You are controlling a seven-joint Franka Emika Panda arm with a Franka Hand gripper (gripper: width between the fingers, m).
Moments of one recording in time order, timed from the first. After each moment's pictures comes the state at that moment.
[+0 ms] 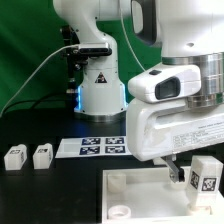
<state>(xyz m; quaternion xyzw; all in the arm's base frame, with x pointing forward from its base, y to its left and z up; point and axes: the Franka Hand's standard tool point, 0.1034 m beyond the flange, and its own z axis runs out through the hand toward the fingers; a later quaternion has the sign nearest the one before) 0.627 0.126 0.081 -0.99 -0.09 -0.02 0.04</state>
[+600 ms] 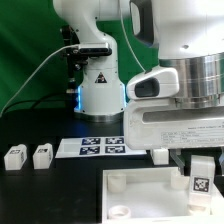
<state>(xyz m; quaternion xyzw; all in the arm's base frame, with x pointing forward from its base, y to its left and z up) 0.627 0.124 0.080 -0.98 0.17 -0.01 0.05</state>
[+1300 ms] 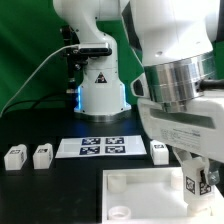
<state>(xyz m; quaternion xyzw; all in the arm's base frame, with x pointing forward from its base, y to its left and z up) 0.631 0.119 0.076 -0.79 0.61 0.02 0.11</state>
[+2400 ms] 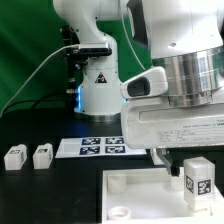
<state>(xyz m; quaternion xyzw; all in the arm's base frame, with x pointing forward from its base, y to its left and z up) 0.633 0.121 0.083 -0.99 0.10 -0.04 0.07</state>
